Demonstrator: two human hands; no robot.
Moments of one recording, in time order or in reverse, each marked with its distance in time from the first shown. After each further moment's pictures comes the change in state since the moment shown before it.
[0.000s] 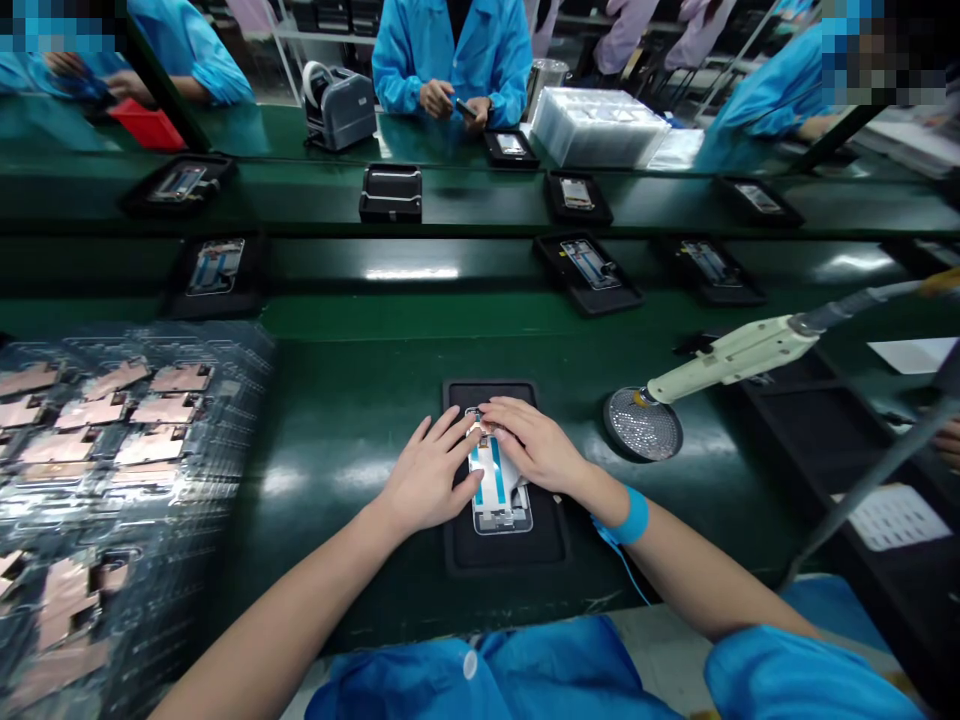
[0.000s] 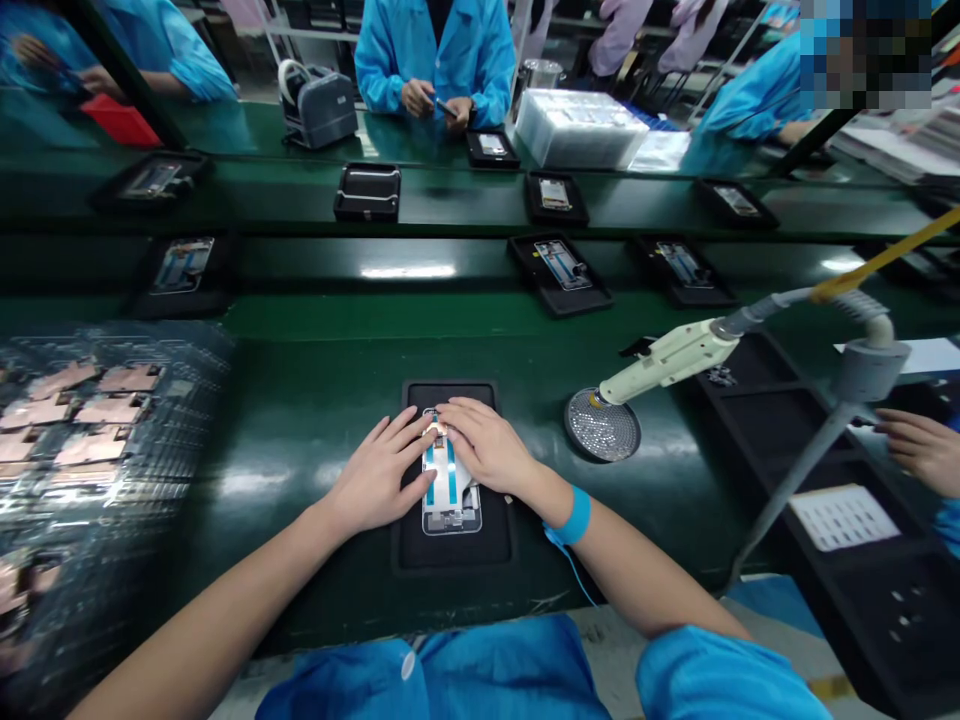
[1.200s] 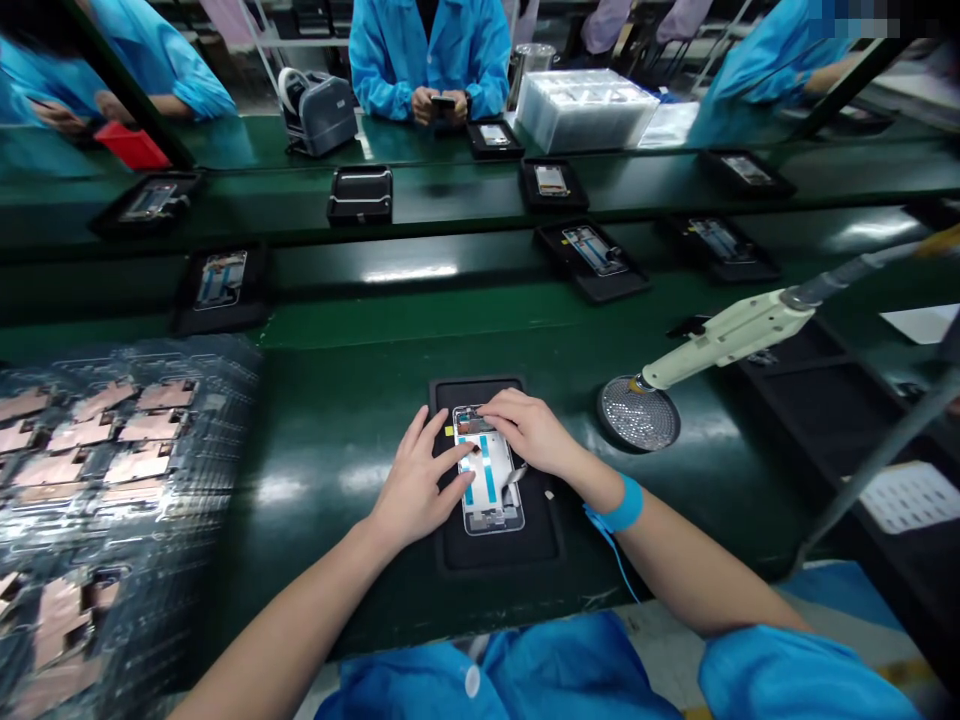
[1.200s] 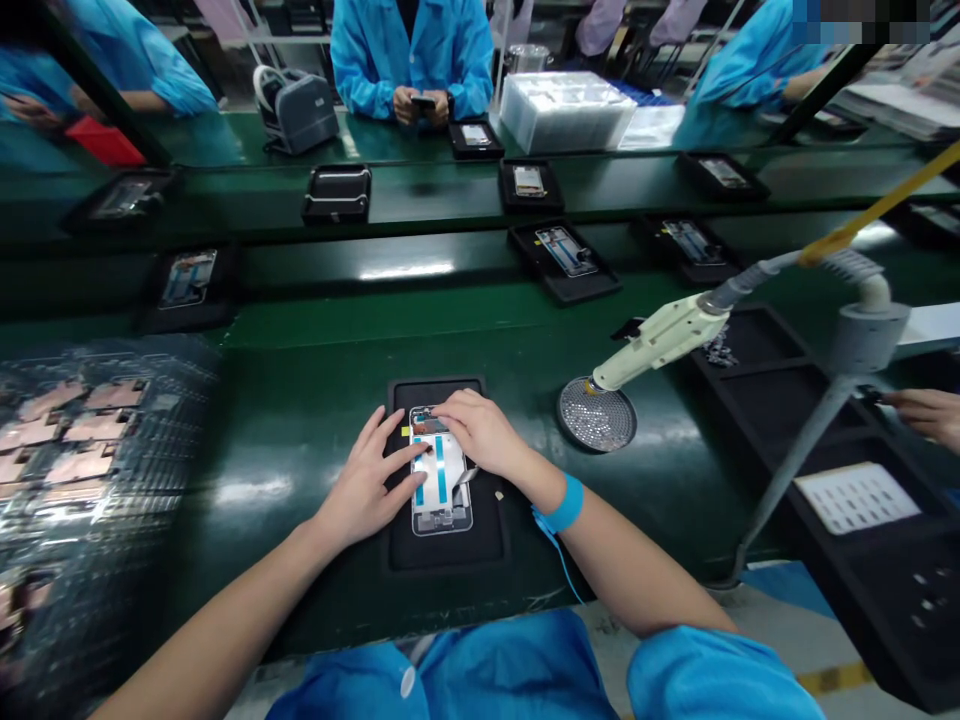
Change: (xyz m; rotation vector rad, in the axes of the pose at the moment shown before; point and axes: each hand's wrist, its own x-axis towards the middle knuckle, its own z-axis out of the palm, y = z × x) left_hand -0.011 -0.001 0.017 -0.153 0.189 -0.062; right_hand 0.008 0.014 -0.002 0.095 0.033 0.099
